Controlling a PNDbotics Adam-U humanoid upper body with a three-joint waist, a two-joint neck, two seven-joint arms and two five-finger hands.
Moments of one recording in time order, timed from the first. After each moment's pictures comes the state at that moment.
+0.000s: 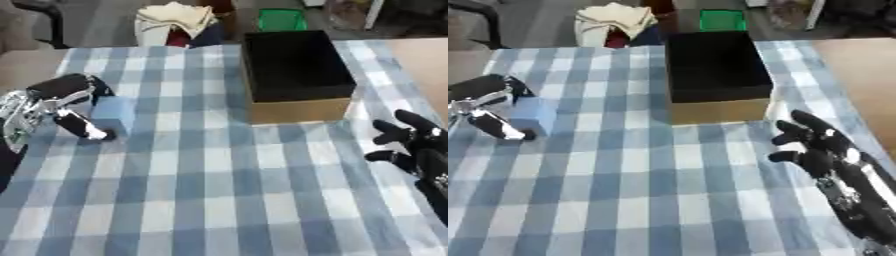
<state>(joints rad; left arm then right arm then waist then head) -0.72 0.68 -0.10 -0.91 -0.84 -0.59 -0.18 -0.10 -0.28 0.13 -1.98 -0.26 -0.10 0.38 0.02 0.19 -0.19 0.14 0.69</state>
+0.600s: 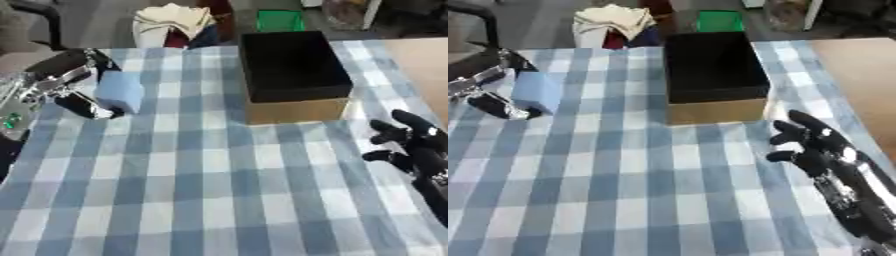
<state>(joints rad) -0.76 0.69 -0.13 -1.06 -0.61 -0.57 -0.22 -0.10 -0.28 0.13 -1.97 -0.26 -0.10 0.38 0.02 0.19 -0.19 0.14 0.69</state>
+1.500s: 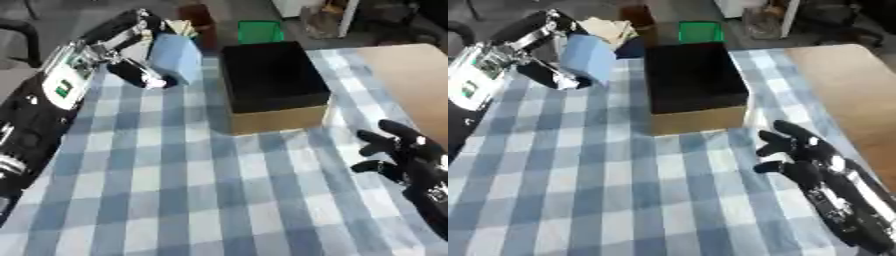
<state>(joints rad) -0.99 0.51 -0.16 -0.98 -0.52 -0.55 -0.23 -0.17 -0.28 0.20 -1.98 -0.32 -0.07 0.45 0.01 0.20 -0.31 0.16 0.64</state>
